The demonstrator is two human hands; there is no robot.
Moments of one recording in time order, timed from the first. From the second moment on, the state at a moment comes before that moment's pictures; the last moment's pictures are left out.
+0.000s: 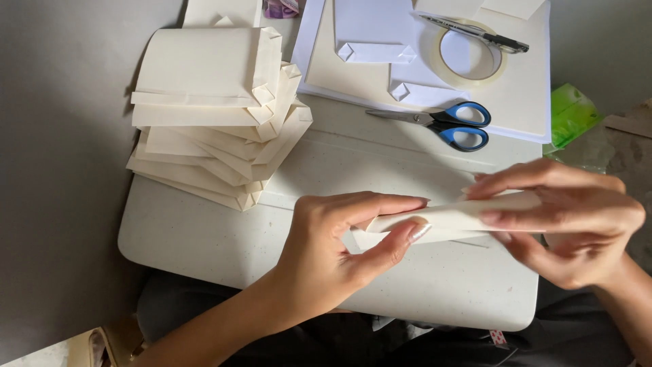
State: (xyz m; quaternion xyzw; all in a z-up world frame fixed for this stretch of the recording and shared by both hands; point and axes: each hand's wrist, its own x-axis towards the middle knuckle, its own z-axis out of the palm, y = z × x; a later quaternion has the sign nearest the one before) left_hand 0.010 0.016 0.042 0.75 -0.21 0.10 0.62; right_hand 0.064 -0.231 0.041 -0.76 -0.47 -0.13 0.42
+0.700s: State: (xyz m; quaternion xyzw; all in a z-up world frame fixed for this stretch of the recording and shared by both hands) left_hand 0.002 0.022 0.047 0.68 -0.16 0.06 0.71; right_hand 0.040 -0.231 0.040 -0.78 -0.18 0.00 0.60
